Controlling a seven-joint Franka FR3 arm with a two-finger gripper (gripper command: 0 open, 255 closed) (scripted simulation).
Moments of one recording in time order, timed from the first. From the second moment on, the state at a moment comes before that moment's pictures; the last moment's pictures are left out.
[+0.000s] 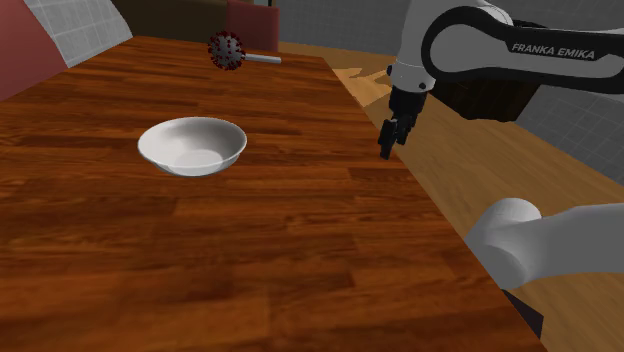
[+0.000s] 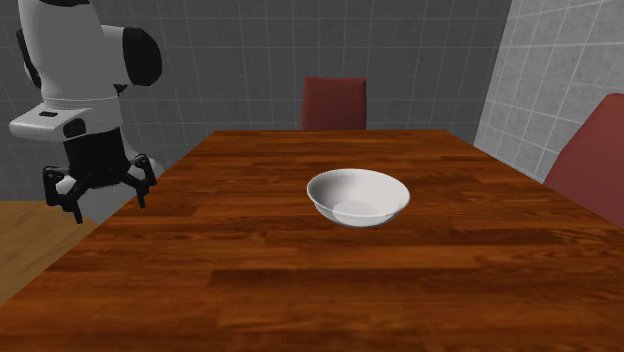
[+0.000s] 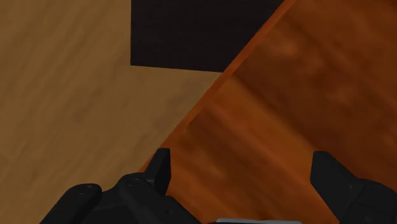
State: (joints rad) arm -0.01 -0.77 0.06 -2.44 -0.04 1.60 -0.04
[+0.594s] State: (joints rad) arm 0.04 -0.58 0.10 -2.32 0.13 1.66 0.05
